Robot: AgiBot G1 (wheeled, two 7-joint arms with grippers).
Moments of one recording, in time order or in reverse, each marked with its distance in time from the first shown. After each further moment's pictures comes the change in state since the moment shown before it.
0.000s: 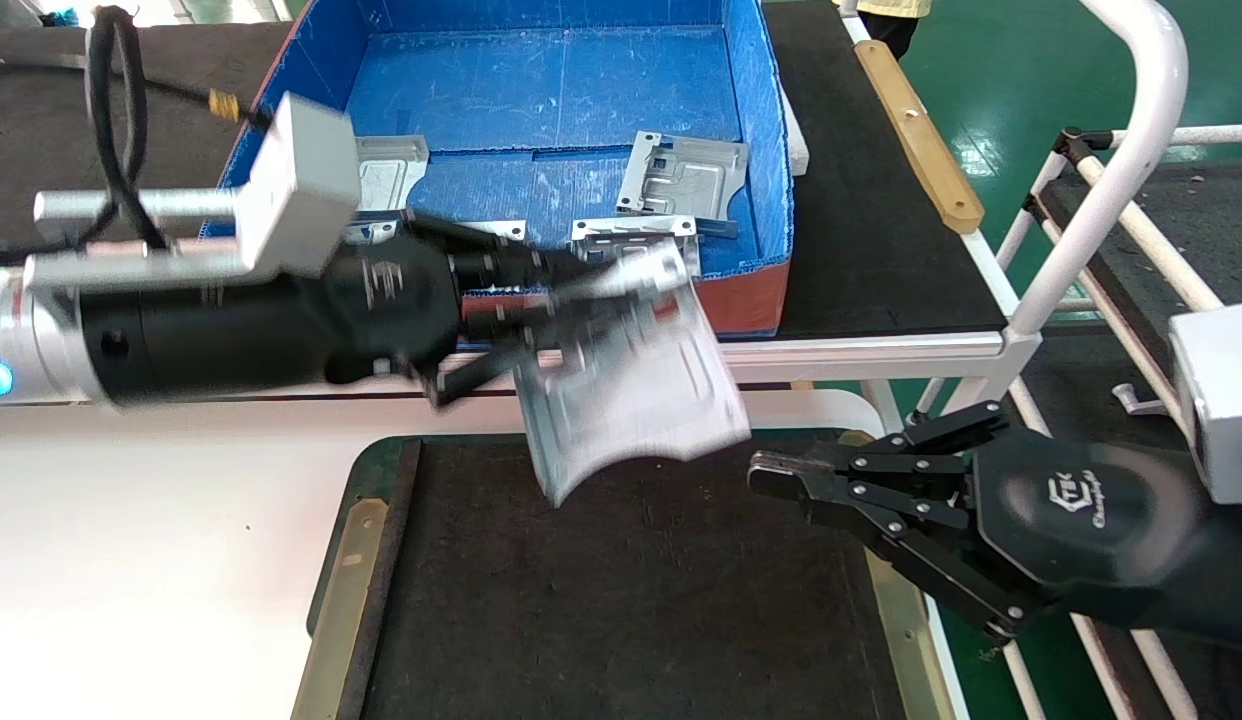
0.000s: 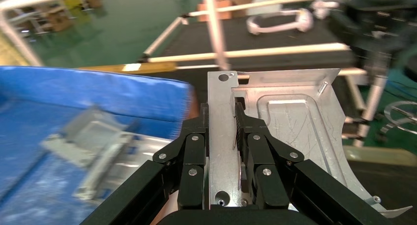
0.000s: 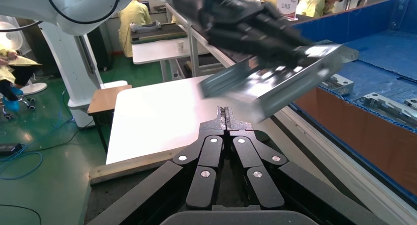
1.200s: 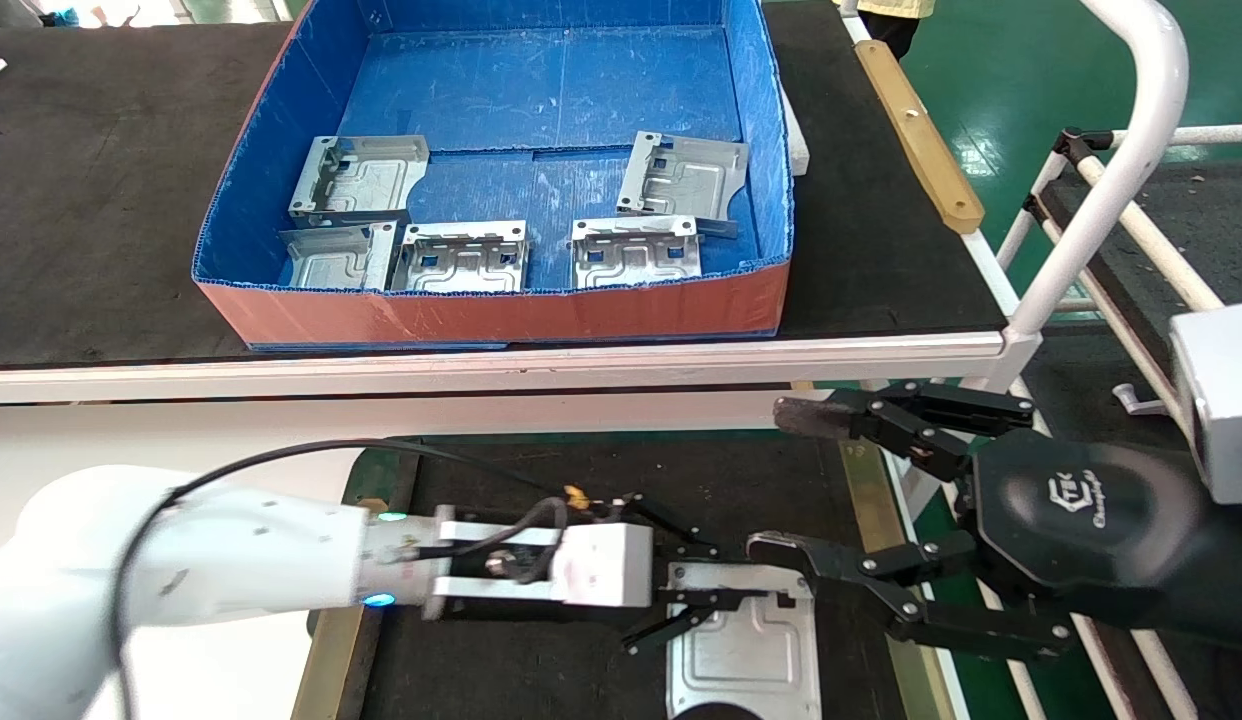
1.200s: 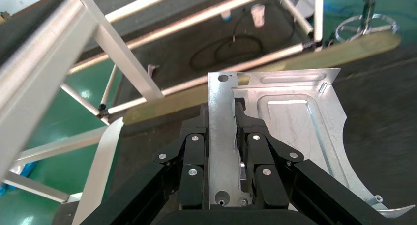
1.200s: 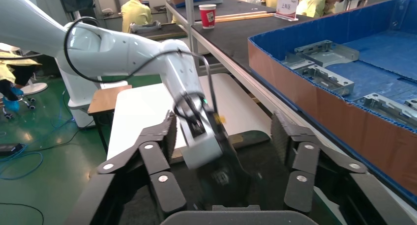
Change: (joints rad) left arm 0.133 0.375 0.126 0.525 0.155 0.008 0.752; right arm 0.000 0.000 0.000 0.000 0.000 0.000 0.000
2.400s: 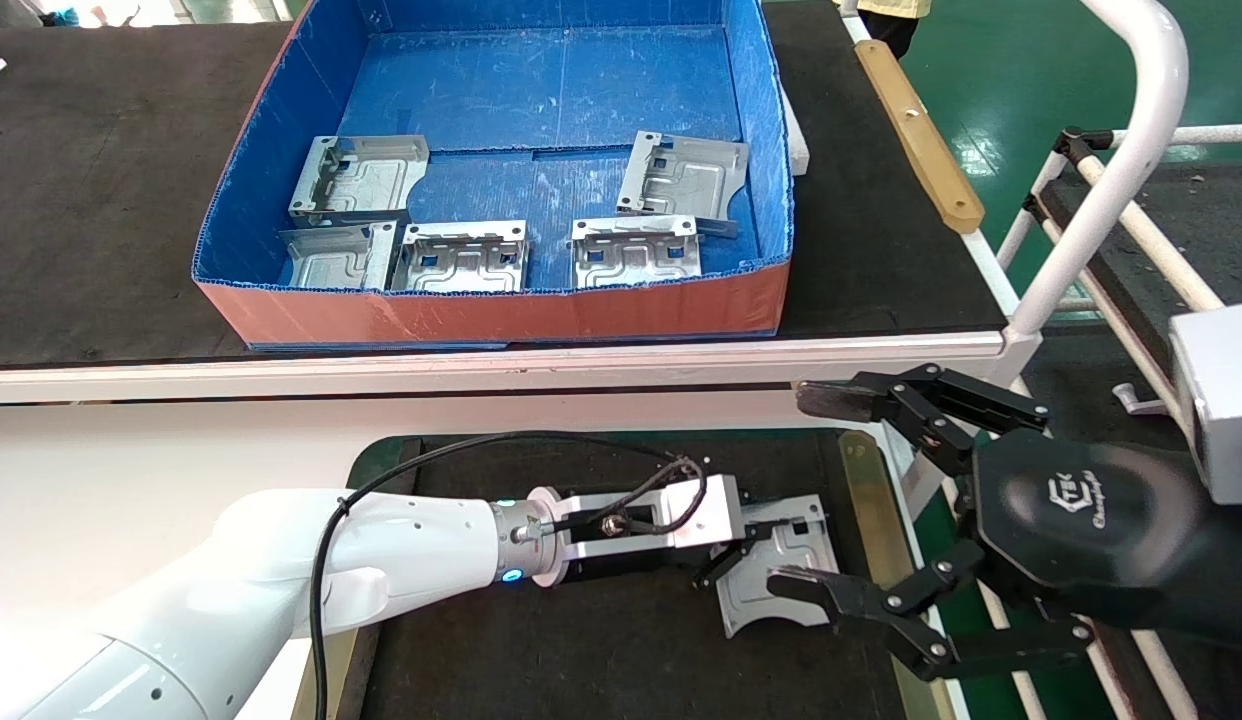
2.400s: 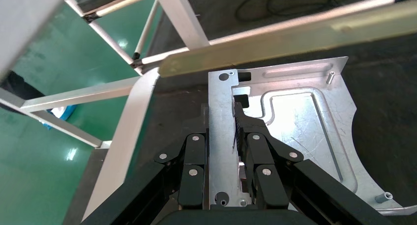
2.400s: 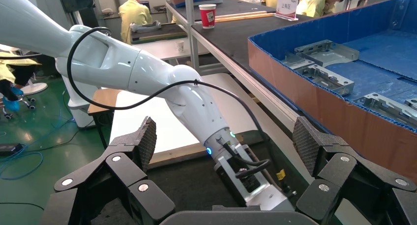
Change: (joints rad) left arm -0.025 0.151 0.341 0.123 -0.252 -0.425 0.090; right arm 0.000 0.000 0.000 0.000 0.000 0.000 0.000
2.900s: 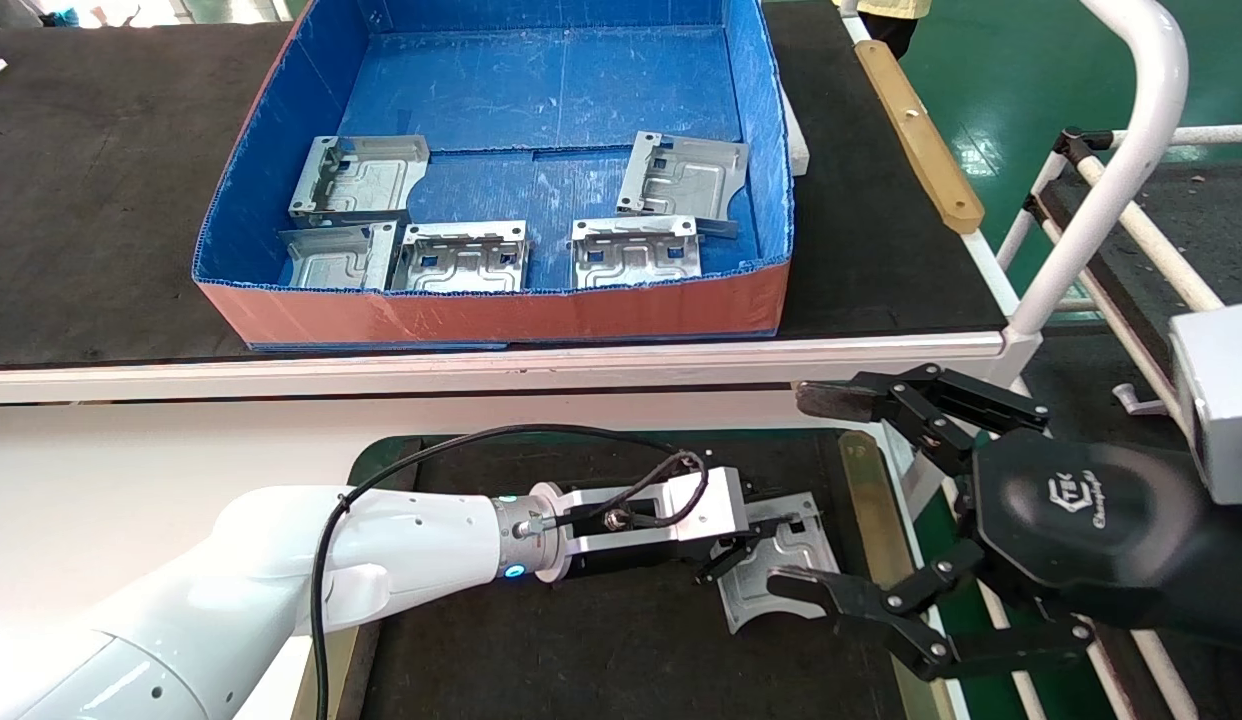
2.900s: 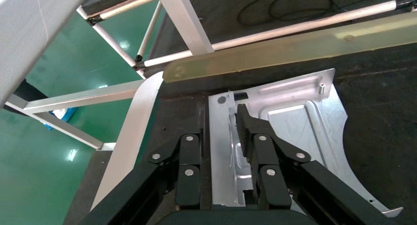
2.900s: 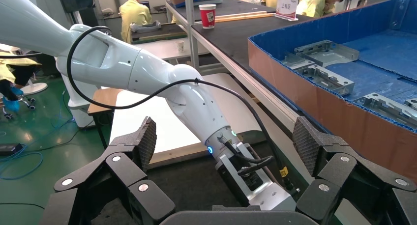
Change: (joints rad) left arm -0.003 0.001 0.029 -0.007 -0.031 -0.019 -0.009; right arm 0.000 0.000 0.000 0.000 0.000 0.000 0.000
